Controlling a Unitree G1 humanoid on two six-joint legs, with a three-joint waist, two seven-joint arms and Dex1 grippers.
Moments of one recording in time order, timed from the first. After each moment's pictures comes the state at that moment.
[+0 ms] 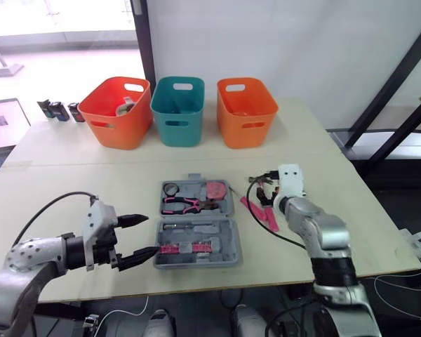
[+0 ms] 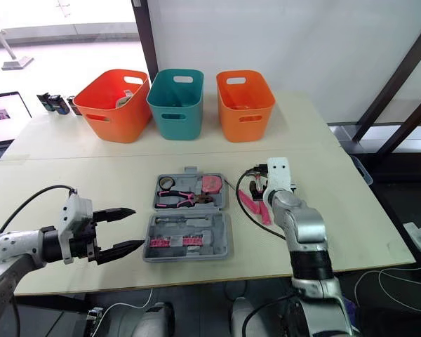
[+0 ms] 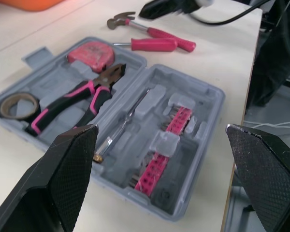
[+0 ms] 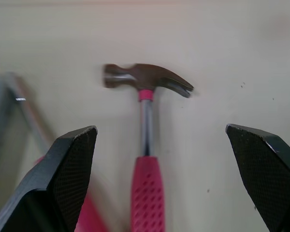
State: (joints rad) left arm 0.13 0.78 0.25 -0.46 -0.55 0.45 -1.03; right arm -0.54 -0.20 -0.08 0.11 0.18 0.89 -0.07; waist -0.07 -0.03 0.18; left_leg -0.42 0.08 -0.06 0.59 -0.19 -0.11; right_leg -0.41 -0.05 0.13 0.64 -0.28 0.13
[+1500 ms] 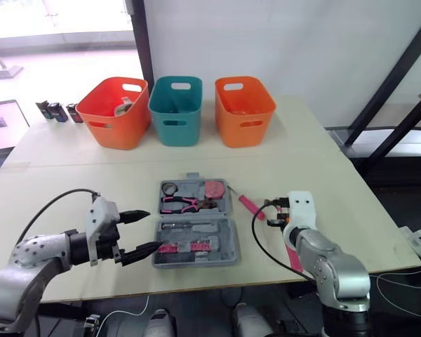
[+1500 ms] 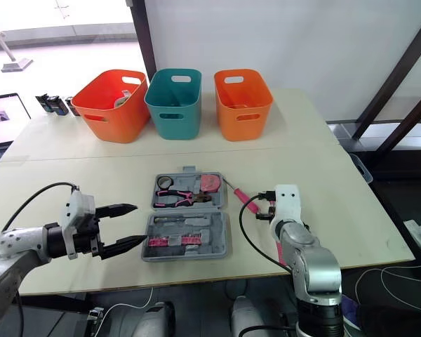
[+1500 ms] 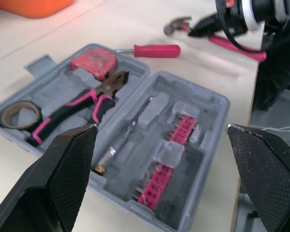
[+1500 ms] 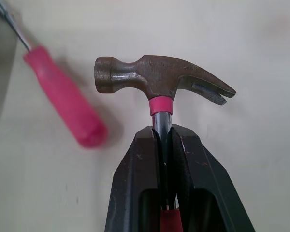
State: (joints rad) left arm 0.07 0.78 0.22 -0.39 -0.56 0.42 -1.01; right arm -0.15 -0.11 -0.09 -0.44 0.13 1.08 -0.06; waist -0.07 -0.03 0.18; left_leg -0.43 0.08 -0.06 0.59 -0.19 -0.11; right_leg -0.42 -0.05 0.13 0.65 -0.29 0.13
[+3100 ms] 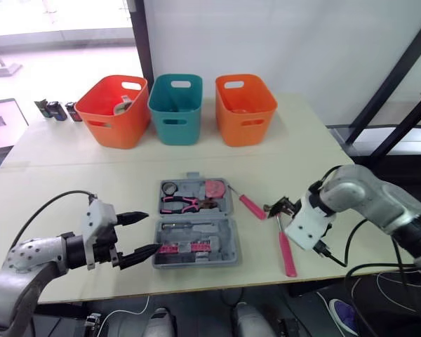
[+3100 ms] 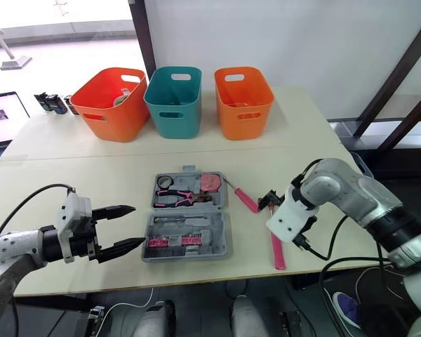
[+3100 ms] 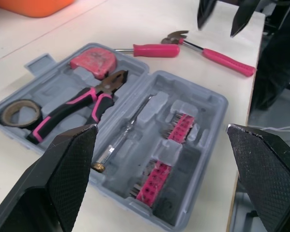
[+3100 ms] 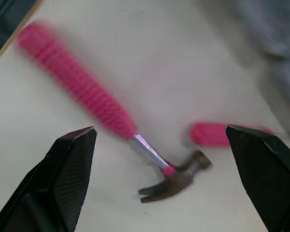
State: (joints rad) left arm 0.14 0.78 0.25 -0.45 -0.58 0.43 -1.00; right arm -0.79 -1.02 0.63 0.23 -0.31 -0.72 1.34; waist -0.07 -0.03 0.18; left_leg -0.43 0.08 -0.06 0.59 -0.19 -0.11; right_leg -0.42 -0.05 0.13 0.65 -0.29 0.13
